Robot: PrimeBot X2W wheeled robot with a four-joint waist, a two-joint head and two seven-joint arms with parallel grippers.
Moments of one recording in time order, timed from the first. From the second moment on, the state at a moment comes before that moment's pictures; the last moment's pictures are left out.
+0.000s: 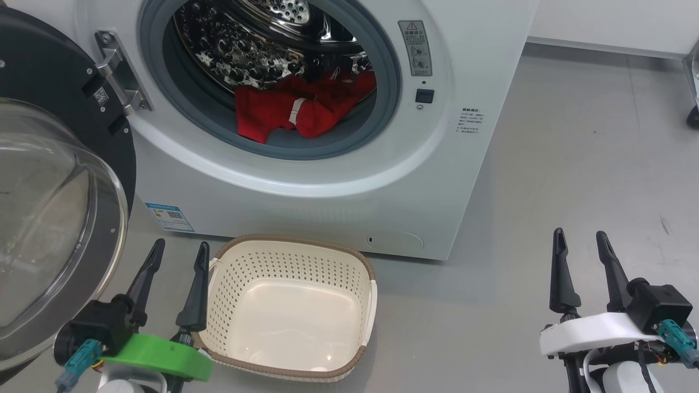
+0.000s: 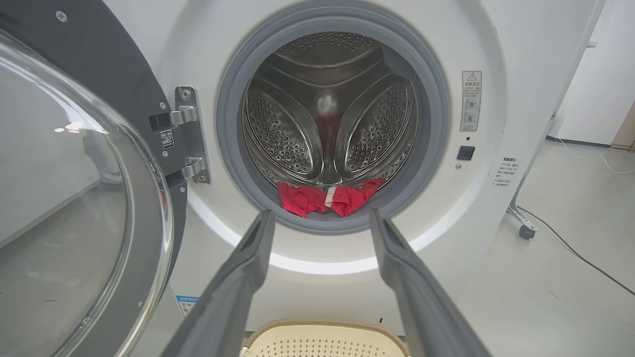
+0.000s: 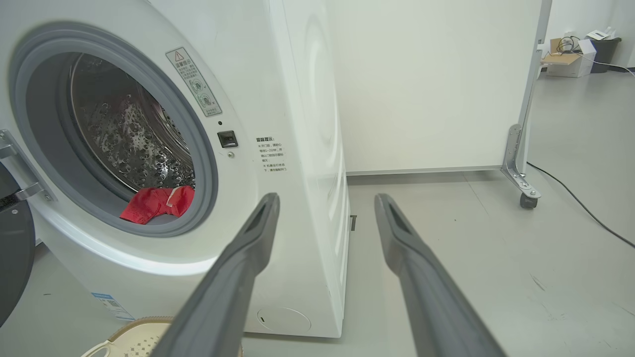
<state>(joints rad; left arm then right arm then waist) -0.06 0.16 -0.22 0.12 -0.47 -0.12 -0.25 0.03 -0.05 0.07 0.09 0.33 0.04 -0.25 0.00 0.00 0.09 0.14</state>
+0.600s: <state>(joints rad) -0.06 0.19 -0.19 0.09 -0.47 -0.12 -0.25 0.03 -0.05 0.13 0.07 0.32 0.05 -0.25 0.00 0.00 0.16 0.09</state>
